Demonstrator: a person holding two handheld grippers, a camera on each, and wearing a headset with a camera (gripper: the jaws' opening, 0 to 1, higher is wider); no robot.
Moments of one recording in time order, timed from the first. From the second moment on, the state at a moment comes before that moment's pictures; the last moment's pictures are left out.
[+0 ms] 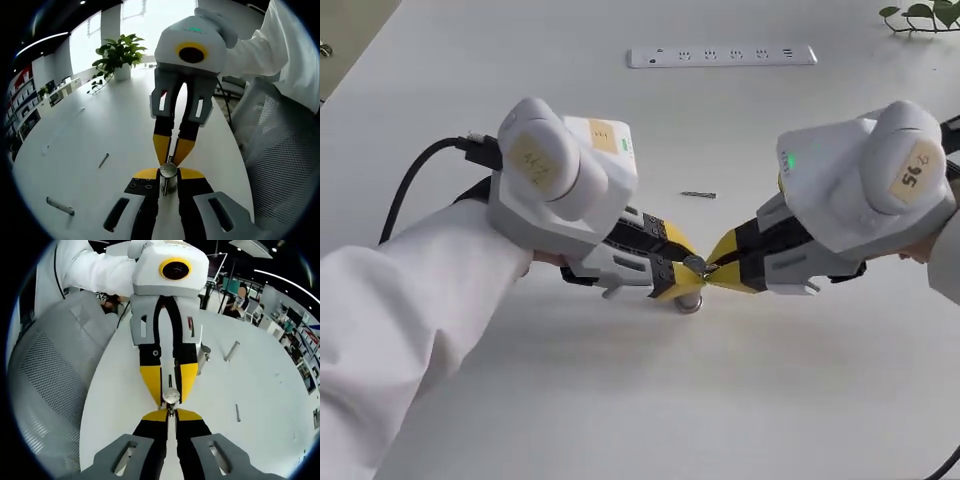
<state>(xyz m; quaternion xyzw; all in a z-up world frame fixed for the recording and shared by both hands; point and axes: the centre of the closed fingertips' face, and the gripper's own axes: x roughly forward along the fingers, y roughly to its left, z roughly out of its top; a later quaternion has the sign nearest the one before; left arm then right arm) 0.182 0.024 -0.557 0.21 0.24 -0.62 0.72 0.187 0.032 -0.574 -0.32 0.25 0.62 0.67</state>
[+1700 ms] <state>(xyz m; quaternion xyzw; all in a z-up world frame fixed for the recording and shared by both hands) 0.156 0.055 -0.499 -0.01 0.20 -0.59 0.79 0.174 0.029 -0.554 -0.19 0.25 0.59 0.74</state>
